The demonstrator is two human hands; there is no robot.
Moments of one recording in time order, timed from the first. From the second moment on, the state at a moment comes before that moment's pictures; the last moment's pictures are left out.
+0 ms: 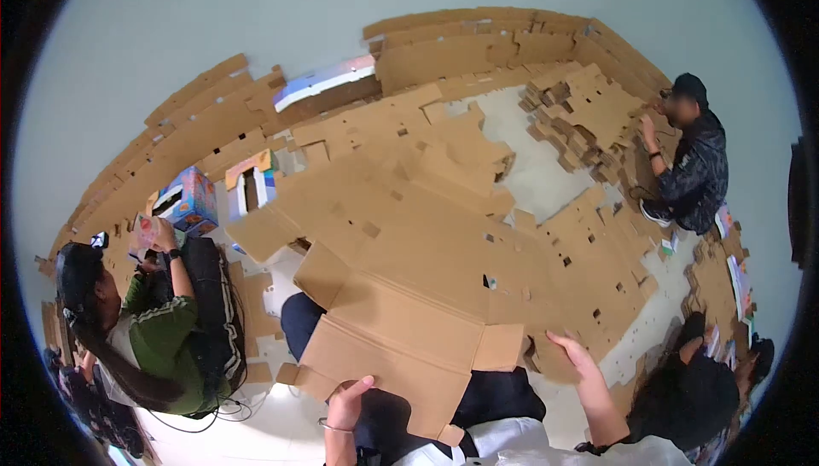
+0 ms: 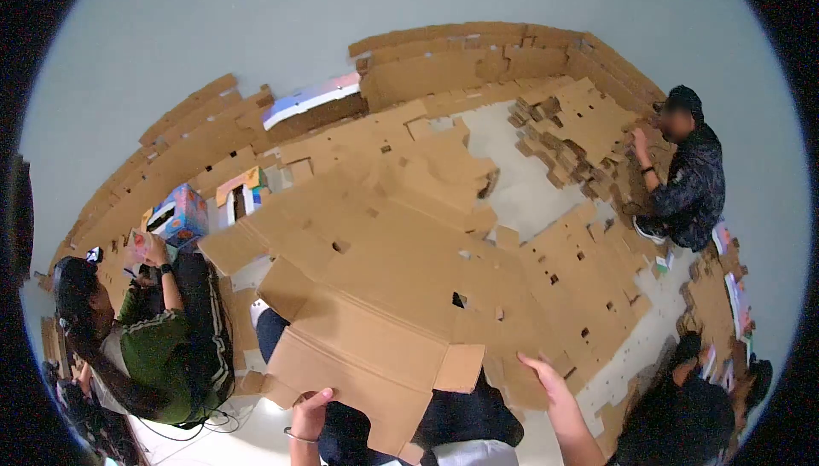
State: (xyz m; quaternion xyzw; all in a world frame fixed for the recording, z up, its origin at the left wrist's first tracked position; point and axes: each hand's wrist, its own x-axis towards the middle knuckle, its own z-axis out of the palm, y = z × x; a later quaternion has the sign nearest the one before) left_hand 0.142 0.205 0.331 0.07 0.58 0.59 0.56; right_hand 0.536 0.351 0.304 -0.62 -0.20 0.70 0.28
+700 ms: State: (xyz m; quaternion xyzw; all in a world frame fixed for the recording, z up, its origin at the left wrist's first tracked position) left_hand 0.308 0.310 0.369 0.47 0.33 0.34 0.74; right_hand 0.796 0.312 0.340 -0.75 -0.34 0.35 0.45
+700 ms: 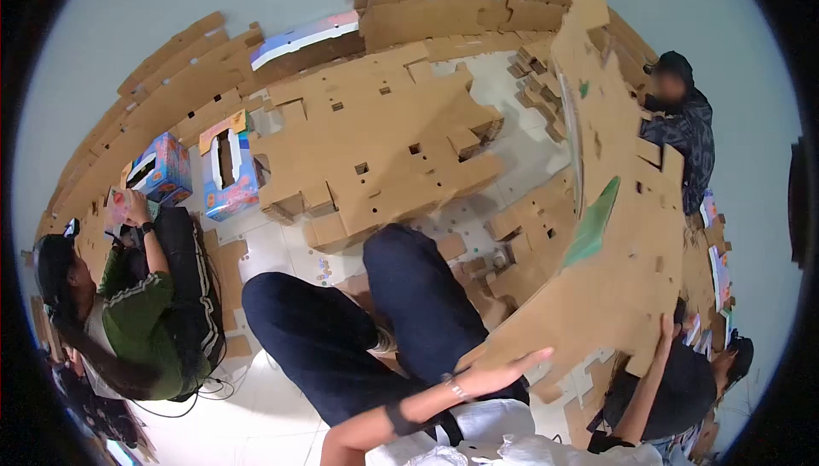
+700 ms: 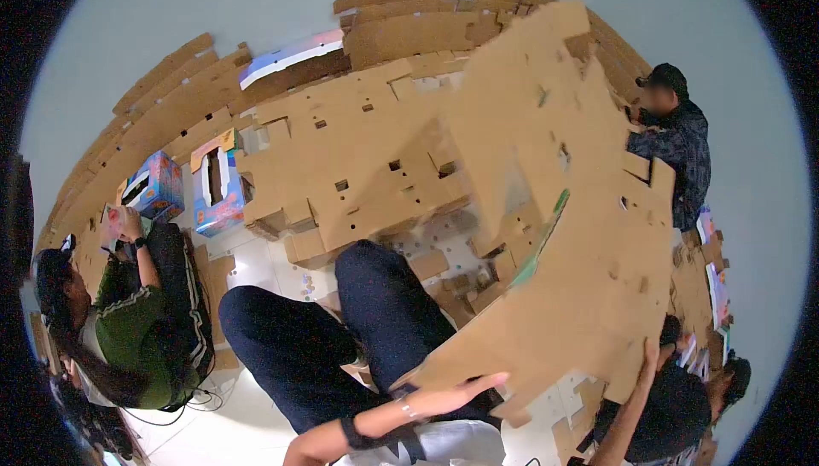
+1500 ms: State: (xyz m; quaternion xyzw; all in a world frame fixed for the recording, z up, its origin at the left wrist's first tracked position) left_hand 0.164 0.278 0.357 0.26 0.70 0.54 0.39; right_hand 0.691 0.487 -0.032 -0.83 -0.47 0.30 0.04
